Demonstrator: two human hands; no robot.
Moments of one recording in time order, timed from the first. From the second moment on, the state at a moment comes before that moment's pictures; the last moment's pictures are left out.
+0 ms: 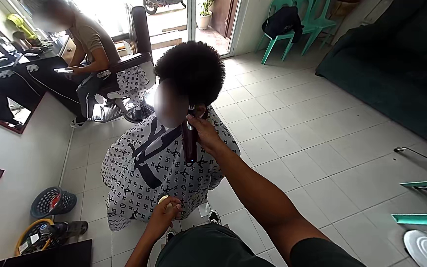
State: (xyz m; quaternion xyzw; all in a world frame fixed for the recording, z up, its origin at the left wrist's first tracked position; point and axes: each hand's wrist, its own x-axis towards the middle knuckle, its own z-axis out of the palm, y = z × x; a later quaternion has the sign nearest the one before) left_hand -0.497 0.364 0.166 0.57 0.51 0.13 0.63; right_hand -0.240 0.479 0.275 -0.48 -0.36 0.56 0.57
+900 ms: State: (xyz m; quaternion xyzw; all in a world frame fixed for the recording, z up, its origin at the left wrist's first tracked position) left_hand -0.488 0.379 0.173 0.60 0.48 0.09 0.63; right_hand -0.257 0.483 0.280 -0.52 -0.34 0.52 0.59
